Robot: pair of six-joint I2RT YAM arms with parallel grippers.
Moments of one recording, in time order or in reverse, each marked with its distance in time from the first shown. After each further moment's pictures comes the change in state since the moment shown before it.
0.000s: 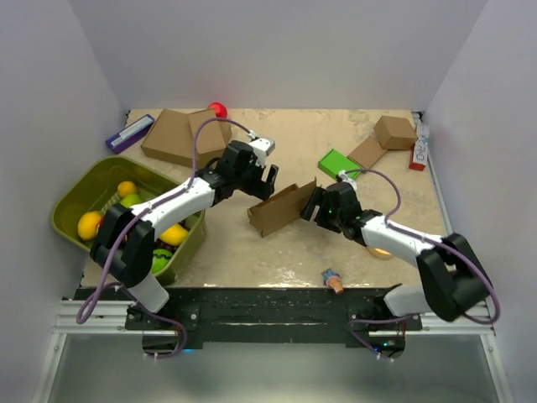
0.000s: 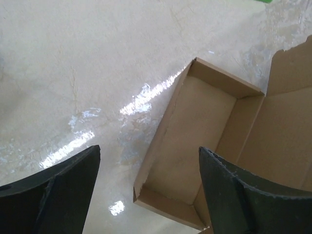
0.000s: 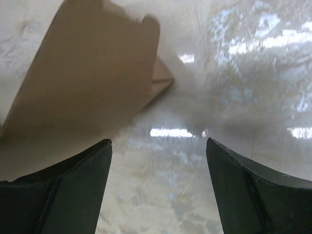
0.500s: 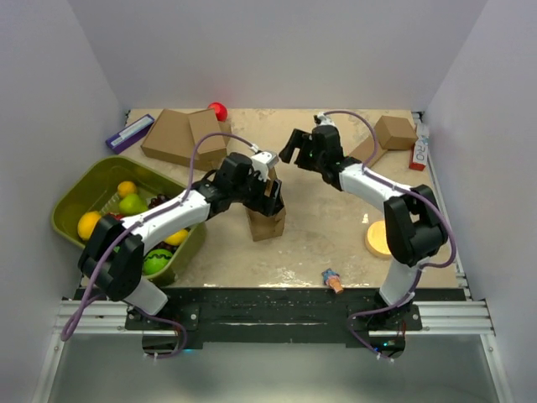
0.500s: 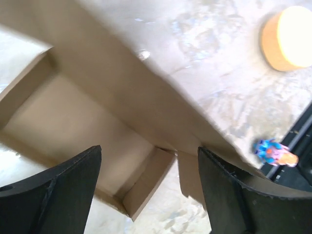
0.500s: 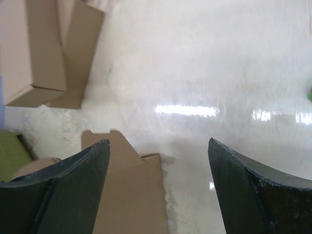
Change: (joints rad) left arm -0.043 -0.108 -0.132 0.024 0.209 -0.127; right arm -0.088 0.484 0.613 0.108 -0.102 -0.176
